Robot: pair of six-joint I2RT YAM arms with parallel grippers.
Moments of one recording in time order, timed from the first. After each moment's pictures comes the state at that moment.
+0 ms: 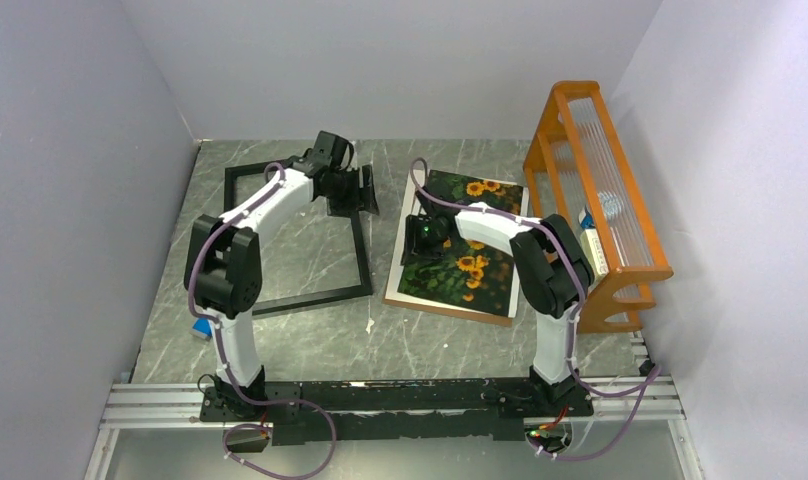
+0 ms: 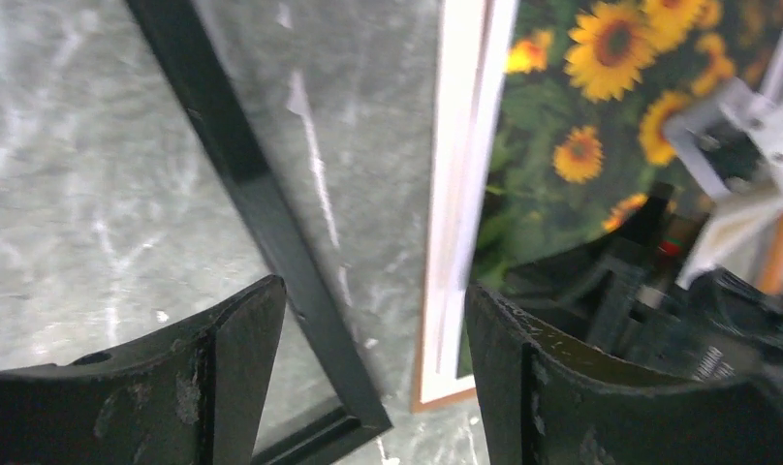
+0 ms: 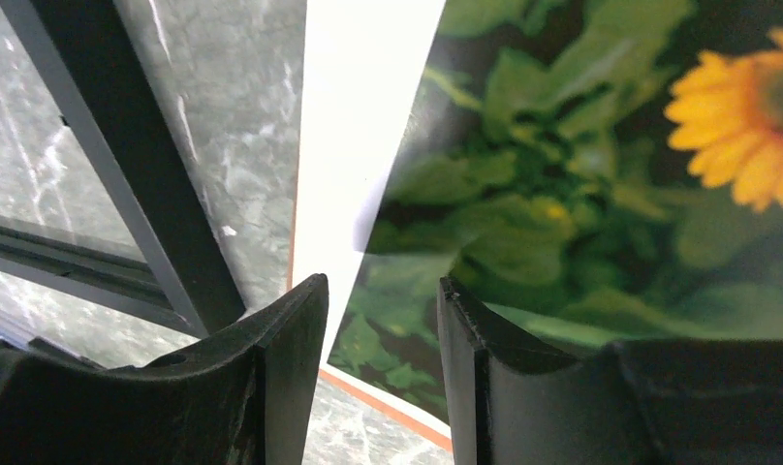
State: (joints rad) left arm -0.38 1.94 1.62 -0.65 0.19 -0.39; right arm 0.55 1.96 1.30 -0.46 -0.25 0.62
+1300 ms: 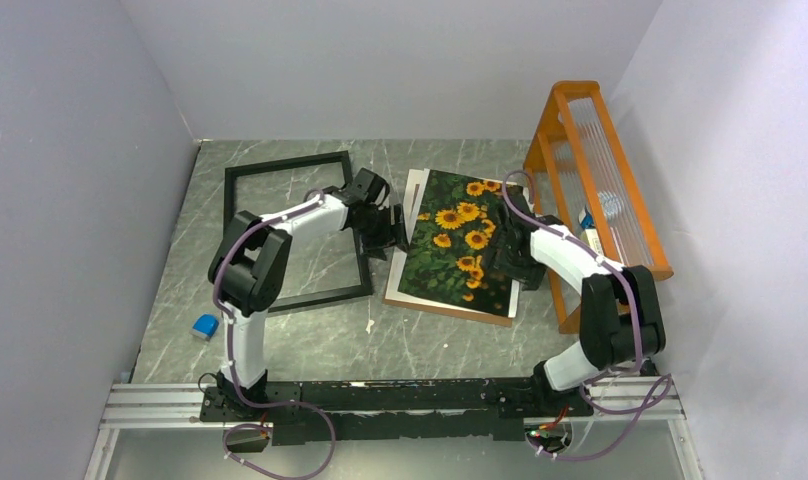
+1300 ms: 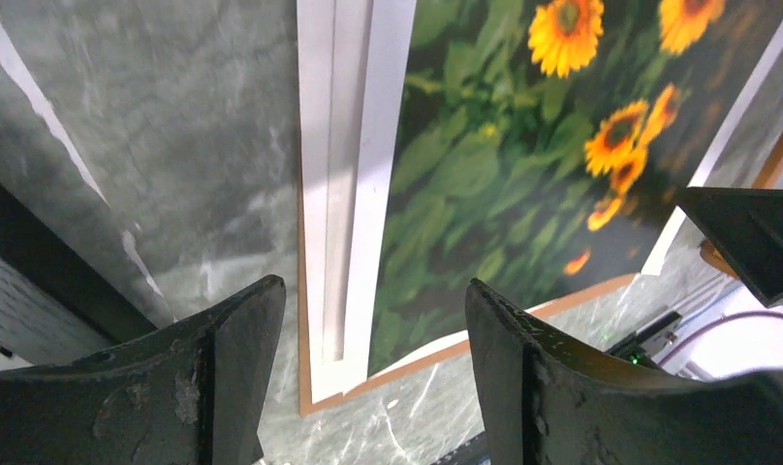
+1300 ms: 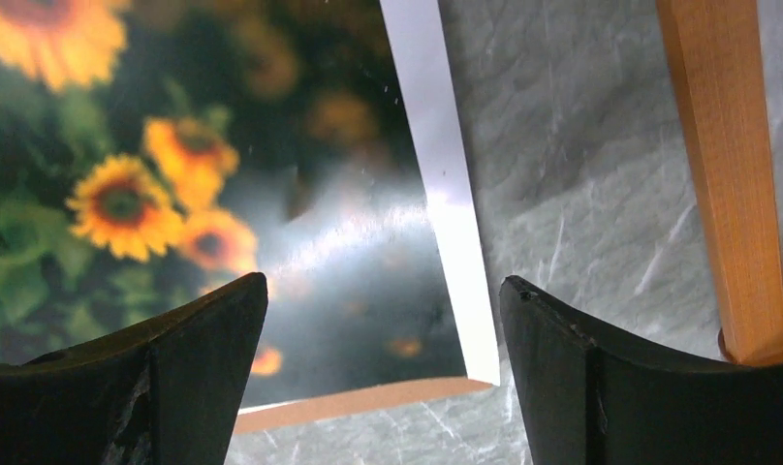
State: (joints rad) left arm -0.55 1.98 1.42 -0.50 0.34 -0.63; right arm 0.24 1.50 0.92 -0.72 0.22 0.71
